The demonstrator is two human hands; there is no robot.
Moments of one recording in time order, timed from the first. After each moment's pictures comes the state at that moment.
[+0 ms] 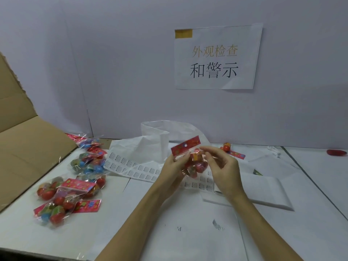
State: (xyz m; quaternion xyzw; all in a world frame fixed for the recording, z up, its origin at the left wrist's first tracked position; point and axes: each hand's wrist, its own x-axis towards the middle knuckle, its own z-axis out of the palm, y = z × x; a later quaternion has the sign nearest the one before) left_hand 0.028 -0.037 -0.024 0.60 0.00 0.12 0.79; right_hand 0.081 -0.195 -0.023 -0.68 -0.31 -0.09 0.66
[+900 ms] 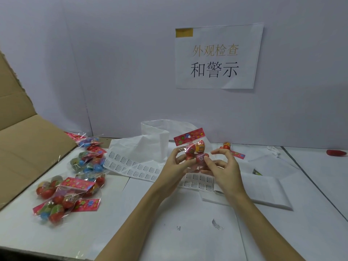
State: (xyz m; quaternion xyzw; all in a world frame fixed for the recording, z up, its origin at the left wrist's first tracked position) left_hand 0.027 -0.038 -0.020 0.60 0.02 0.11 0.80; right_hand 0.081 -0.197 -0.028 -0.67 -0.15 0.03 0.73
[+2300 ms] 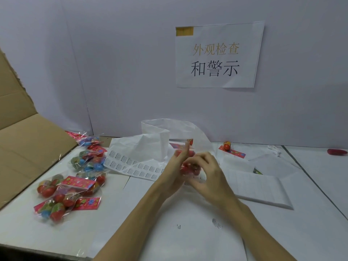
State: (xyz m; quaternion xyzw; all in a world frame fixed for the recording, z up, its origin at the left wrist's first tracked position) left_hand 0.027 -0.044 -0.016 0.56 0.03 0.09 0.82; right_hand 0.063 -0.186 -0.036 -0.76 -0.43 -0.15 0.46
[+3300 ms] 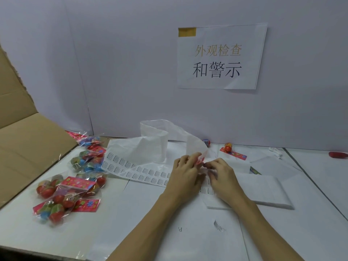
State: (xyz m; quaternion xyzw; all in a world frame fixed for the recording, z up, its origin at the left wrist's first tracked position) left_hand 0.042 -0.047 -0.062 0.95 -0.06 0.30 0.08; right_hand 0.096 -0.202 -0.045 -0.88 -0.30 -0.08 0.37
